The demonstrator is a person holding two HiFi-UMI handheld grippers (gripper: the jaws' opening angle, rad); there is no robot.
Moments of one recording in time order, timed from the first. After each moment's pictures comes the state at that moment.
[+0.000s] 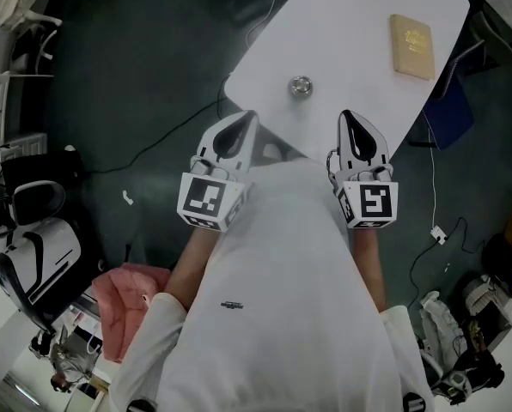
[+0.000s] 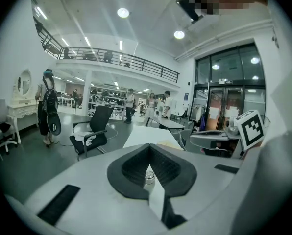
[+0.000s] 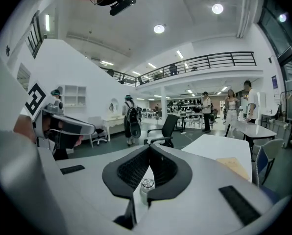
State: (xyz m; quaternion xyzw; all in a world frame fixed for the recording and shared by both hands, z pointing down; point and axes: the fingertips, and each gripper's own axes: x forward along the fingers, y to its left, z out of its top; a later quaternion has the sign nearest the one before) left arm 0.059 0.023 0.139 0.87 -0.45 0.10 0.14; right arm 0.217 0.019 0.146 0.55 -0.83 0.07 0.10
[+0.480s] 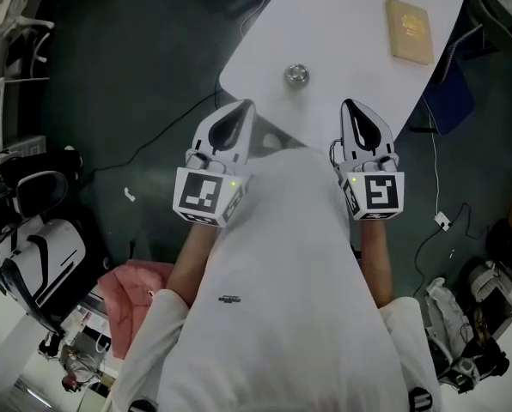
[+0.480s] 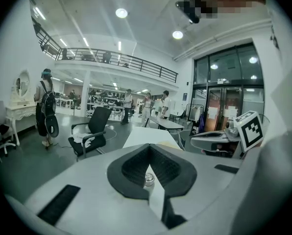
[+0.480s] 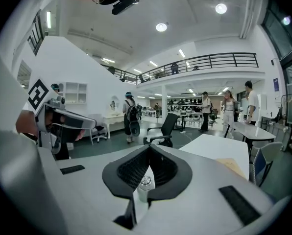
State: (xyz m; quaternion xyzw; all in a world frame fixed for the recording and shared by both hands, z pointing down) left arm 0.064 0.021 0.135 0.88 -0.45 0.10 0.14; right arm 0.226 0.021 0.149 0.54 -0.83 0.06 0.12
